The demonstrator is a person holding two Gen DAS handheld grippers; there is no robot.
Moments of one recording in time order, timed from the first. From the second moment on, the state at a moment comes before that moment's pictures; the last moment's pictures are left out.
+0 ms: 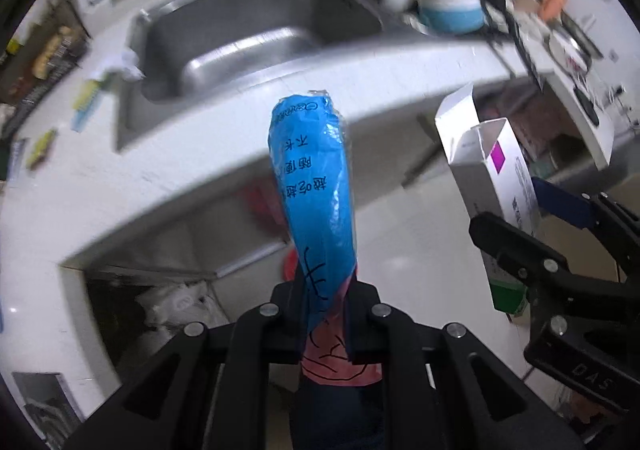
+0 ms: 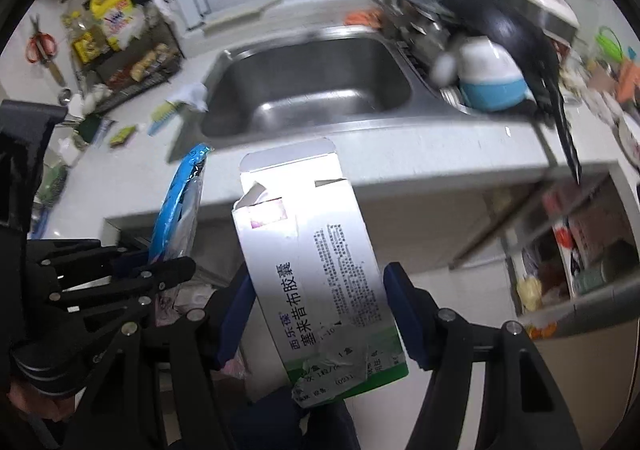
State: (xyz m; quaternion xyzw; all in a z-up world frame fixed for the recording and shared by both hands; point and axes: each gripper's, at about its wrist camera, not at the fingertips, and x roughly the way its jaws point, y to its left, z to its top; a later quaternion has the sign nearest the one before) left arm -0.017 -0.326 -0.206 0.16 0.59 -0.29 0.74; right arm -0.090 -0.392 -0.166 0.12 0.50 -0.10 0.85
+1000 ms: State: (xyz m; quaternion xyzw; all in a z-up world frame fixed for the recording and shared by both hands) left arm 0.000 -0.379 -0.512 0.18 0.68 -0.31 0.64; right arm -0.090 -0.454 -0.426 0.17 0.57 -0.17 0.79
